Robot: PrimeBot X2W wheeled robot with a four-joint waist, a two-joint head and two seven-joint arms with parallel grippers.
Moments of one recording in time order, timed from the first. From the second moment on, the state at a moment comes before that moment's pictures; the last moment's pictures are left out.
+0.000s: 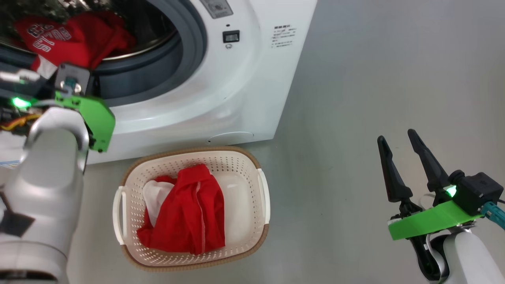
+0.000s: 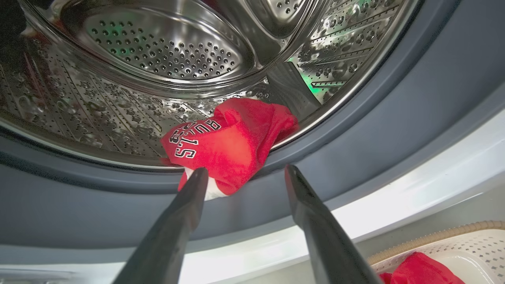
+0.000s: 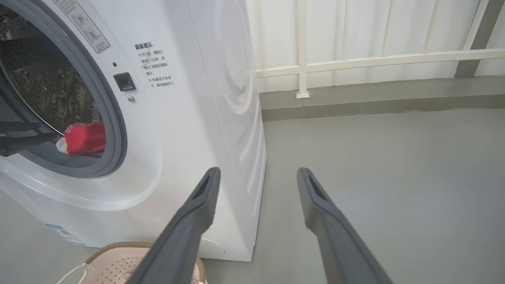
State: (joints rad) left arm -1.04 0.16 -0.24 1.13 0.13 0.04 -0.08; right arm -0.22 -0.16 0.05 0.09 0.31 0.12 -0.25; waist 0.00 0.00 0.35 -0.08
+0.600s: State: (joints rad) left arm -1.23 0.25 -0.31 1.29 0.18 0.05 0.03; right arm -0.28 -0.14 0.09 0.09 0.31 0.12 -0.25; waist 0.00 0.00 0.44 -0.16
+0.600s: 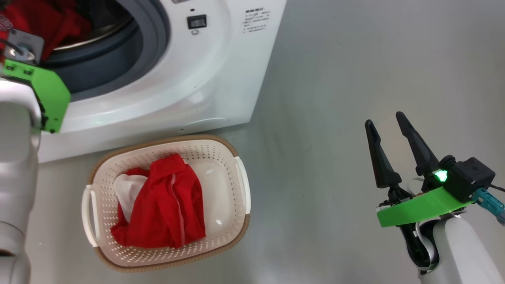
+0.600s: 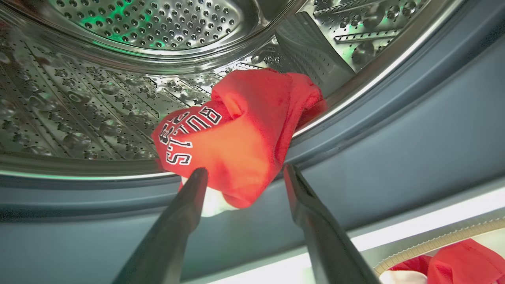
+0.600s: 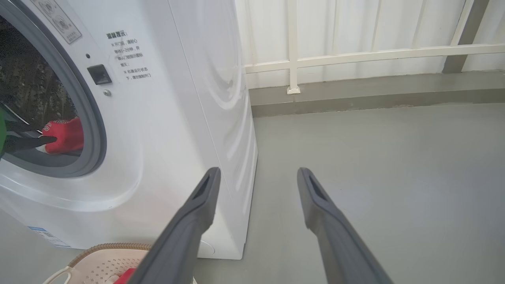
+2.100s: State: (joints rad) left arm -1.31 0.29 -0.21 1.31 -0.03 0.09 -0.06; right arm -0.33 -0.13 0.11 0.08 0.32 0.12 -0.25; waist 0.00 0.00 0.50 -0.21
